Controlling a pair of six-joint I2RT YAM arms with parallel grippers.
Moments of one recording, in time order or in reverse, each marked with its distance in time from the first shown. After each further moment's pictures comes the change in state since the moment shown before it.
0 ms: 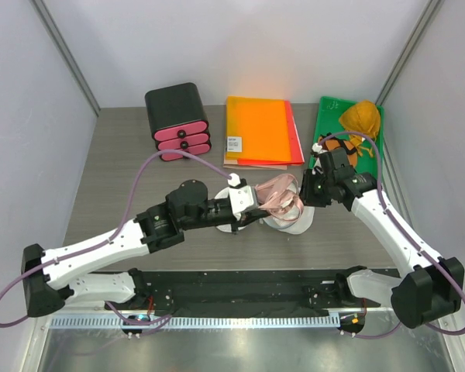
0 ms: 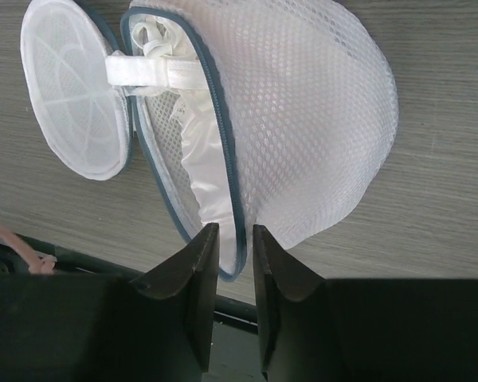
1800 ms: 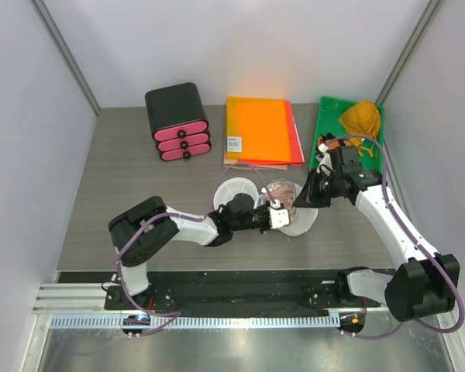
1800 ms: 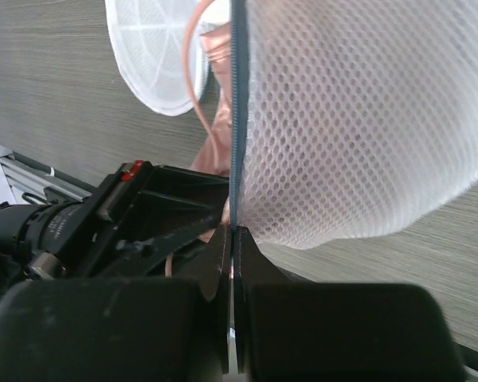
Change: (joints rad) left arm 0.092 0.739 -0.174 0.787 0.081 0.285; right arm -0.125 0.039 0.006 -0.027 -0.306 0.051
